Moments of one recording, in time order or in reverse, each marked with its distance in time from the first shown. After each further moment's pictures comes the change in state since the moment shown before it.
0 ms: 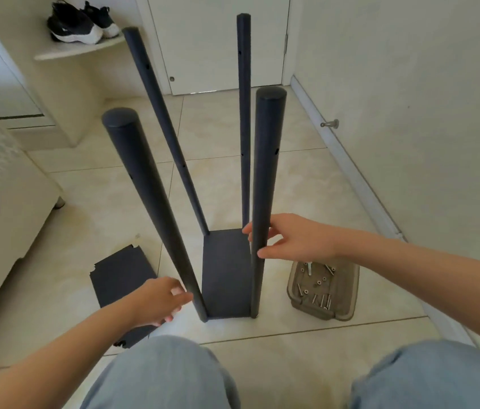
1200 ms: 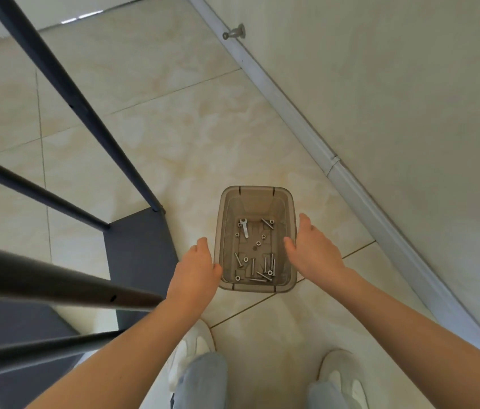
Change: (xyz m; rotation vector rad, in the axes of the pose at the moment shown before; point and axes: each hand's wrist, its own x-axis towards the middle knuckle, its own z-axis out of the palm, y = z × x) left_hand 0.171 0.153 0.173 0.221 0.174 0.183; right_hand -0.044 0.267 0.099 -0.024 0.439 0.941
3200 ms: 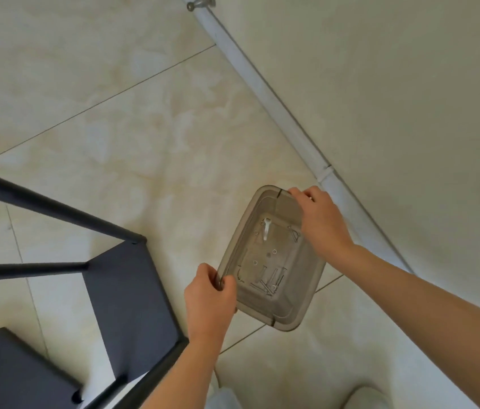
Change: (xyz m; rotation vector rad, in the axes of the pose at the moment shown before) left_hand 0.032 0.070 -0.011 -0.563 0.098 -0.291; right_hand 0.113 0.012 -0.072 0.027 0.174 -0.255
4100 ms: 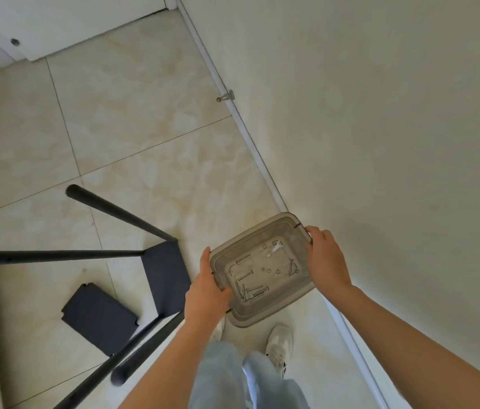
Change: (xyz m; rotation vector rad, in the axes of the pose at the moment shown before) left_hand -0.184 0.278 -0.223 0.240 -0.252 -0.096; right_hand -0.105 -0.140 -0.370 0.078 -0.167 0.290
